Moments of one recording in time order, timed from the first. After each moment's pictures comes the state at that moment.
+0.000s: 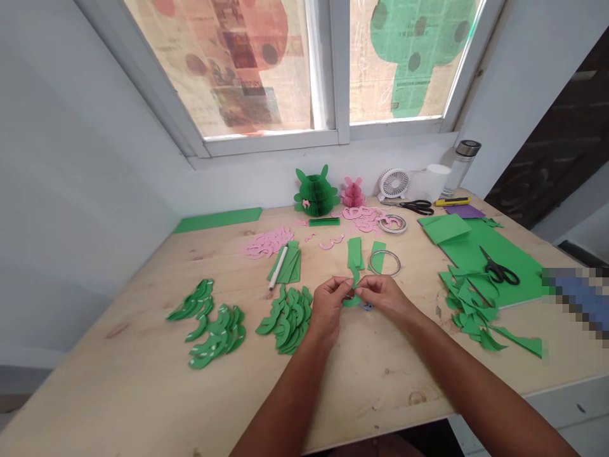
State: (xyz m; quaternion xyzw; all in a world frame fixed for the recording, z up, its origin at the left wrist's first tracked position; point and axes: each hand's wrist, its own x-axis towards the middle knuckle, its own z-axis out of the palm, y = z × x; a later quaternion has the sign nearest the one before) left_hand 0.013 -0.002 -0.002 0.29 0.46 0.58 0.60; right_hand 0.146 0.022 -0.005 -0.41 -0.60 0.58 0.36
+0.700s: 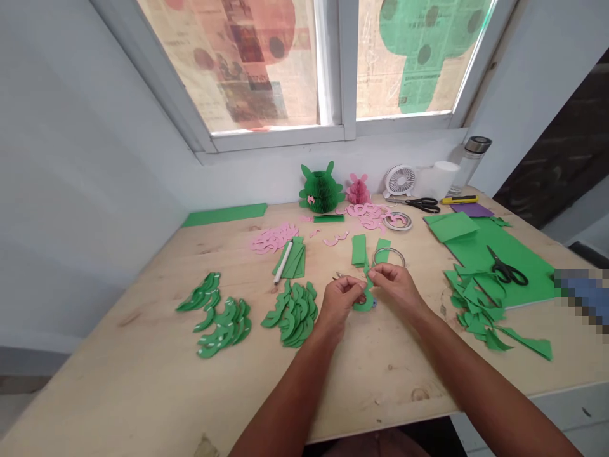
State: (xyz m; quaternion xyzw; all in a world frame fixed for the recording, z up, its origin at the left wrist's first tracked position) left_hand 0.018 -0.005 -0.001 0.34 0.49 0.51 0.62; right_hand 0.151 0.023 0.006 -0.47 -0.55 0.53 0.44
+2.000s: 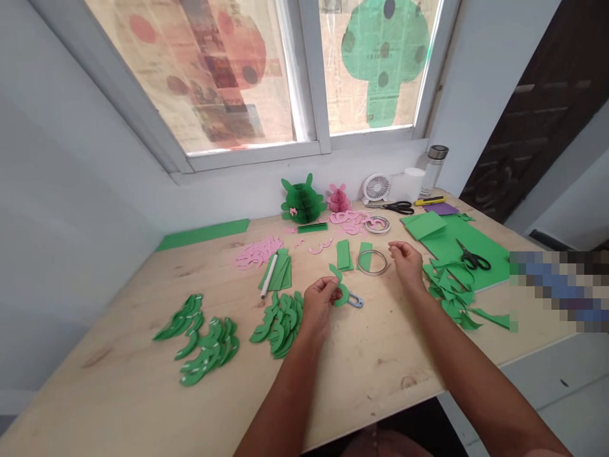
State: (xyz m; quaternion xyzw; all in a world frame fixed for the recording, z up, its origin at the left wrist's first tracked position) left_hand 0.009 0.002 -0.010 0.29 0.48 0.57 0.60; right_hand 0.209 0.066 -0.021 -0.63 -0.50 0.24 0.55
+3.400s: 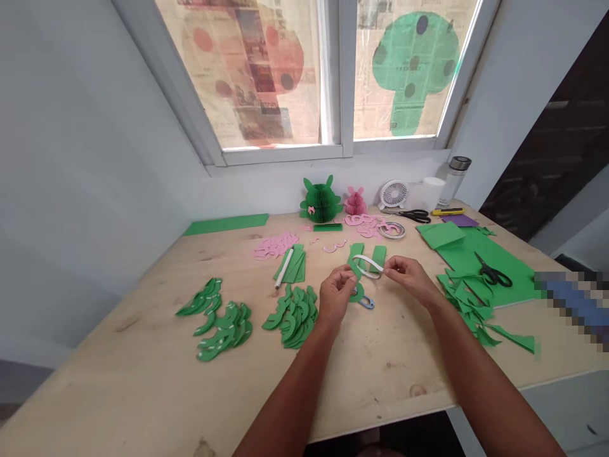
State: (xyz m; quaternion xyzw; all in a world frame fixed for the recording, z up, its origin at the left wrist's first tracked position) left_hand 0.011 0.001 -0.006 0.39 0.48 0.60 0.51; right_hand 0.198 0.041 0.009 -0.48 -0.67 0.41 0.39
